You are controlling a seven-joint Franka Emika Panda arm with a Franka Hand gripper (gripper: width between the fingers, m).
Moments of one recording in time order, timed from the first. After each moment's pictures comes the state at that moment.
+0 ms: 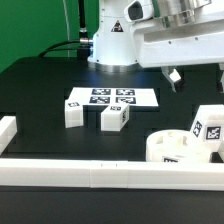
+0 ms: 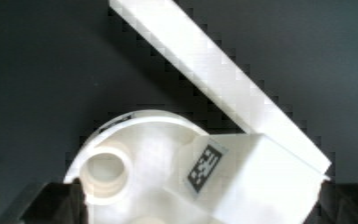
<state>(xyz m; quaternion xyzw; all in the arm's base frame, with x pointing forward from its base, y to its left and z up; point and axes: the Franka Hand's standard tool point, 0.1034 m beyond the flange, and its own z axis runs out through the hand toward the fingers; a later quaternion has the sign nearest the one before) 0.592 0.092 0.103 -0.90 0.41 0.02 0.15</state>
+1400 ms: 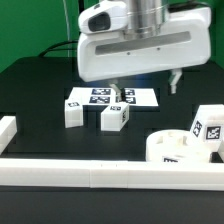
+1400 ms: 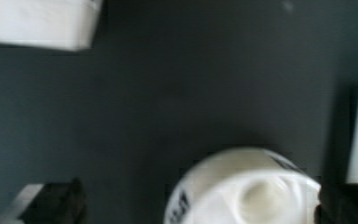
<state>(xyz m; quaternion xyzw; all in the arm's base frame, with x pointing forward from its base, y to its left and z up) 0.536 0.002 0.074 -1.00 -0.03 0.03 0.07</state>
